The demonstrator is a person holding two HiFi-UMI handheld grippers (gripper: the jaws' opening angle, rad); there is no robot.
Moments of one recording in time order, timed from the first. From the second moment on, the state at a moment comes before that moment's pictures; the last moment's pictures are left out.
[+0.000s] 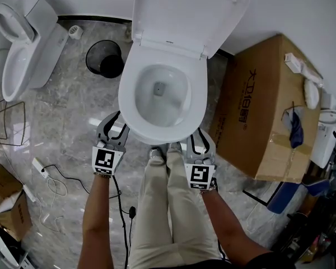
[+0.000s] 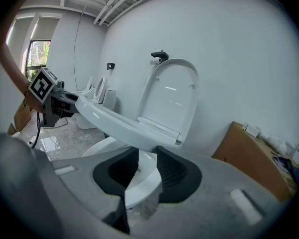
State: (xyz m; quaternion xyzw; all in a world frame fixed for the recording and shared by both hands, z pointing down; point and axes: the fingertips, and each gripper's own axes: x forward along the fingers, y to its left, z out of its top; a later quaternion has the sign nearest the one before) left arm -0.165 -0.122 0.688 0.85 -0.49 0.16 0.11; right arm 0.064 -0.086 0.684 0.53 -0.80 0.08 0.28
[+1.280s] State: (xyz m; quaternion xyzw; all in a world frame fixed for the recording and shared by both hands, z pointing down) left arm -0.153 -0.045 0.743 0.69 -0.35 -0.20 0.60; right arm 0.054 -0.079 0.724 0.31 -0.61 0.68 -0.25
